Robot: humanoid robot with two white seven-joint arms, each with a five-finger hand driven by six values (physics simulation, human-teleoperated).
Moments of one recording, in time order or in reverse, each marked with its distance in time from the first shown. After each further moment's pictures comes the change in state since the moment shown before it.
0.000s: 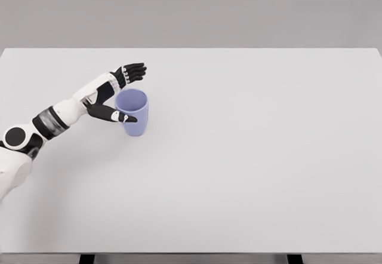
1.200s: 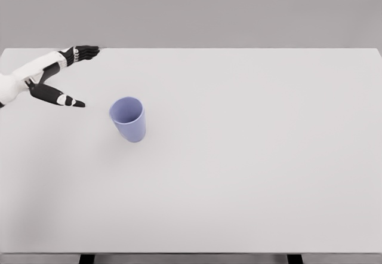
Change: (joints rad) left arm -0.084 0.285 0.026 -0.080 -0.187 0.001 0.000; right arm 0.000 0.000 0.000 0.000 0.000 0.000 0.000
